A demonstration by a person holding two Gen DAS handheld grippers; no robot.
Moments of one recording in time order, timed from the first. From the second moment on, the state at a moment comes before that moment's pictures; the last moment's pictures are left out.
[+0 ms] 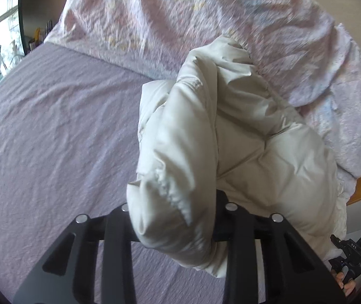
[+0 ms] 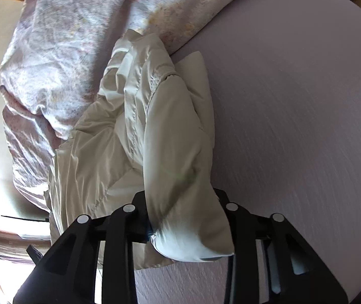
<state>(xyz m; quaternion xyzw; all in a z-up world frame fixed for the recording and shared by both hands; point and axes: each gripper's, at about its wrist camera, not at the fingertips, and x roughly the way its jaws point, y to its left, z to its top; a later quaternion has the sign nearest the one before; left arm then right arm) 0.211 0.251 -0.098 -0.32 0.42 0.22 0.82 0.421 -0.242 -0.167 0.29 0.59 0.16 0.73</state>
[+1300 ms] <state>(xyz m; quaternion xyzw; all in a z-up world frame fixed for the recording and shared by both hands) 0.038 0.303 -0.097 -0.34 0.45 0.30 0.77 0.304 -0.190 -0.066 0.09 0.52 0.17 0.83</state>
